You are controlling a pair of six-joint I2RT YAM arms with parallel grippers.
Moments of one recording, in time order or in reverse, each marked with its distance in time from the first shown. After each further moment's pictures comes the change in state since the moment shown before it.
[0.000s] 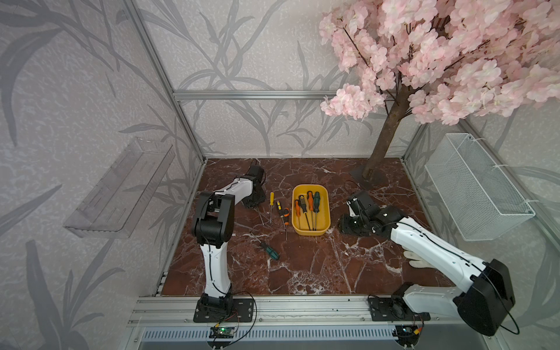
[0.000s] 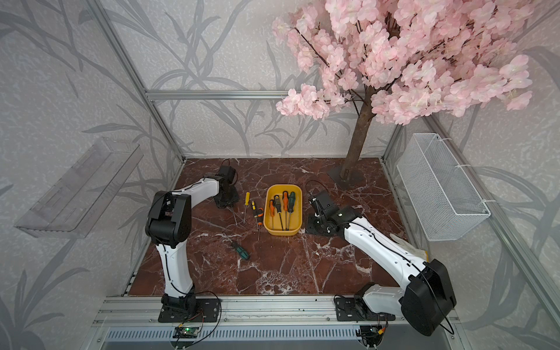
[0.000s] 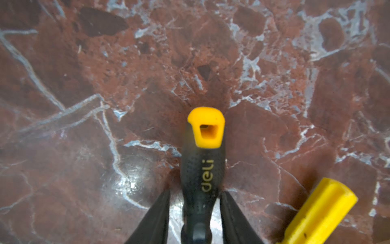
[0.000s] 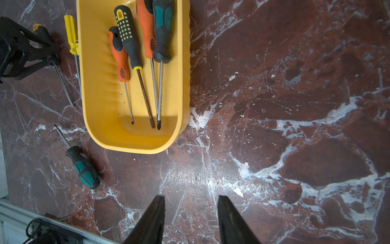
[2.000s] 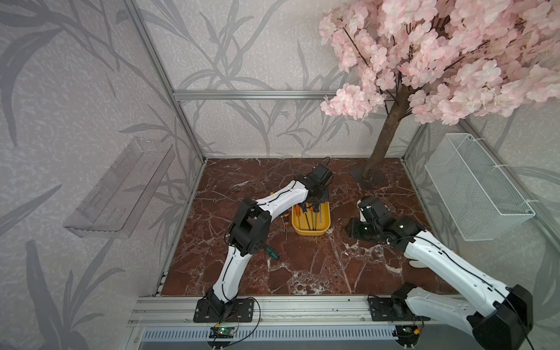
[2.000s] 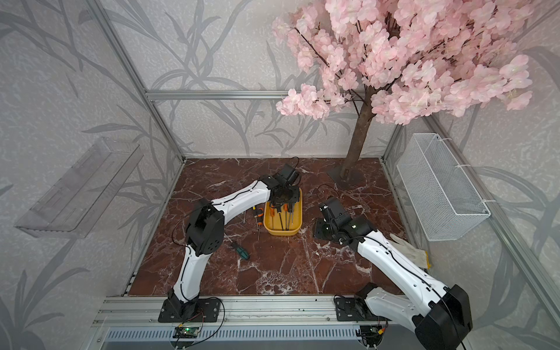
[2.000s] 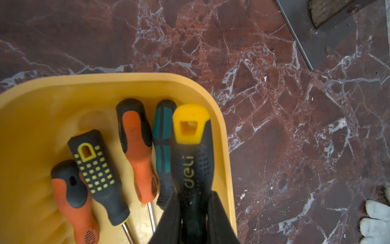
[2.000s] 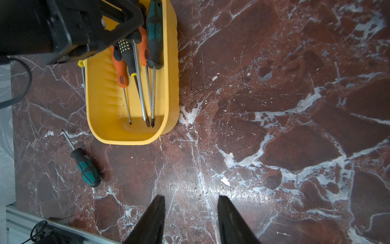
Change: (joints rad) left arm -0.544 0.143 0.436 -0.042 0.102 -0.008; right arm -0.030 -0.182 -0.089 -0.022 0.034 0.023
